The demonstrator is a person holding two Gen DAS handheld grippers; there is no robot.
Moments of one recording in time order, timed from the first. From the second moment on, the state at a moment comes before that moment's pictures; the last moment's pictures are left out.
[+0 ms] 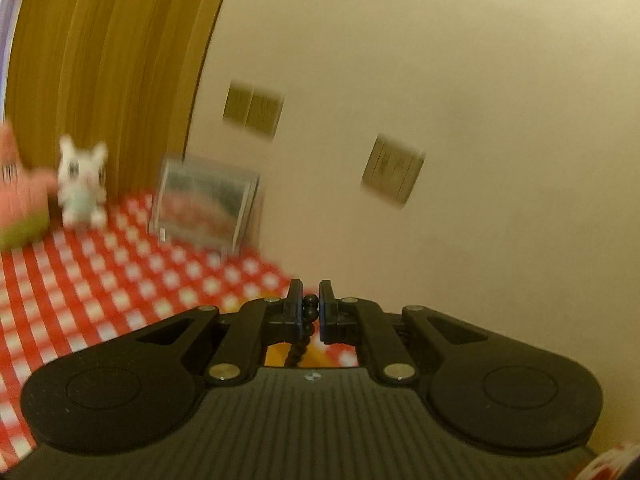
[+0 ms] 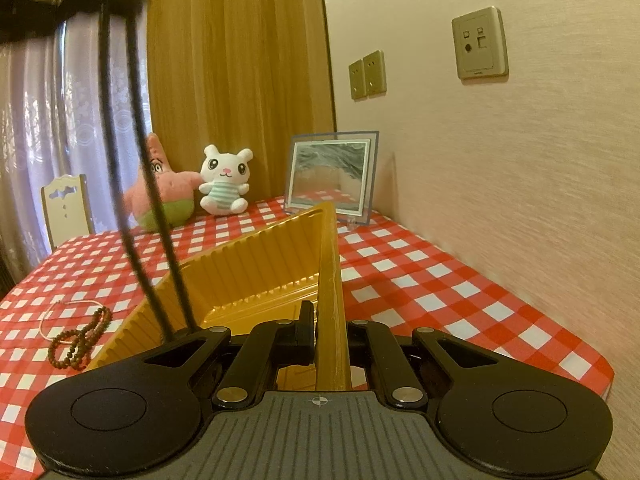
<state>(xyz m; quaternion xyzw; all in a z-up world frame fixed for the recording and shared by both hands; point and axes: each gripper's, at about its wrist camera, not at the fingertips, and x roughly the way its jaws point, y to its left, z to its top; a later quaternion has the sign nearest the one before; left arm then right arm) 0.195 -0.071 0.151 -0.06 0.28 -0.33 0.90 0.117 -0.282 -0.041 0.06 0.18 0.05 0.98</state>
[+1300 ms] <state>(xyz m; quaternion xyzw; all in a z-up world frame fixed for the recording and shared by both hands) 0.154 -0.075 -0.002 -0.09 0.37 -0.25 0.89 0.113 -0.284 -0.045 0.06 0.18 0.05 0.98</state>
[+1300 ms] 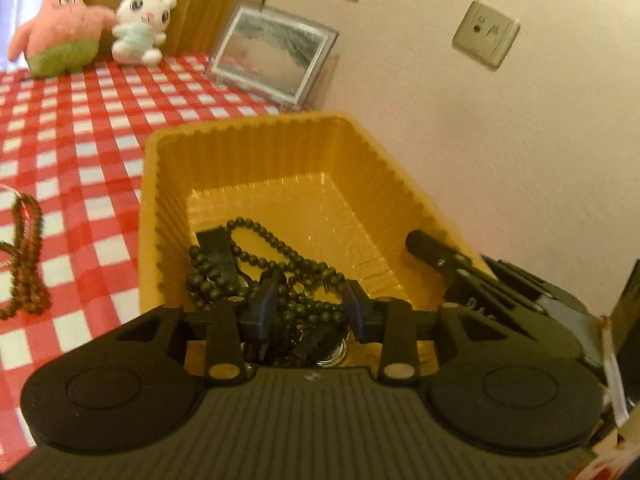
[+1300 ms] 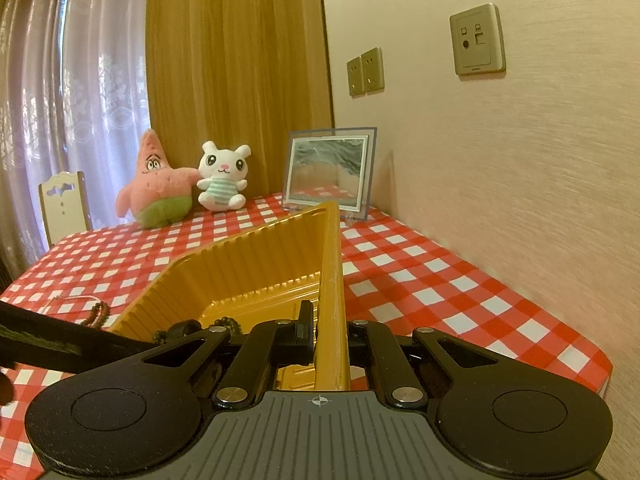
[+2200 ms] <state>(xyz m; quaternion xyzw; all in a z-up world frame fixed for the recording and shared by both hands) 0.078 0.054 -0.010 -0.05 0.36 -0.03 0.93 0.111 -0.285 -0.049 0.06 0.20 0.04 0.98</state>
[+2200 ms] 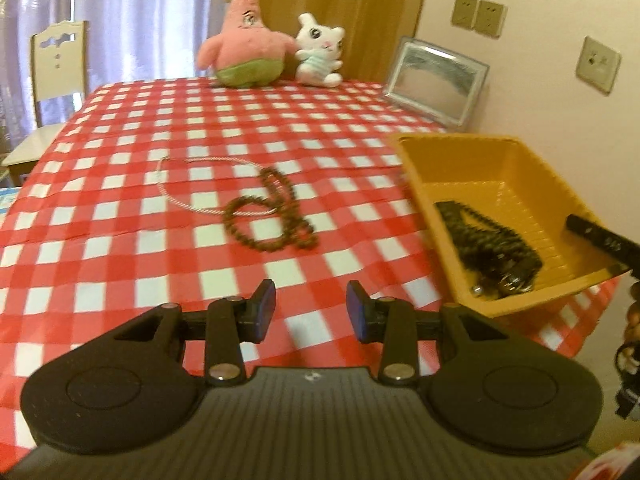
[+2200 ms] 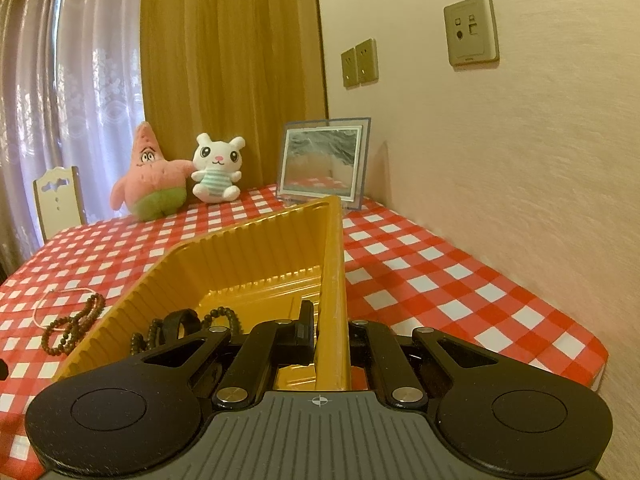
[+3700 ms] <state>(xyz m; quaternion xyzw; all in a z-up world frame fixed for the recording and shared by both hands) 0.146 0.061 -0.041 0.03 0.37 -0.04 0.93 0.116 -0.287 -0.056 0.06 0.21 0.03 0.98</state>
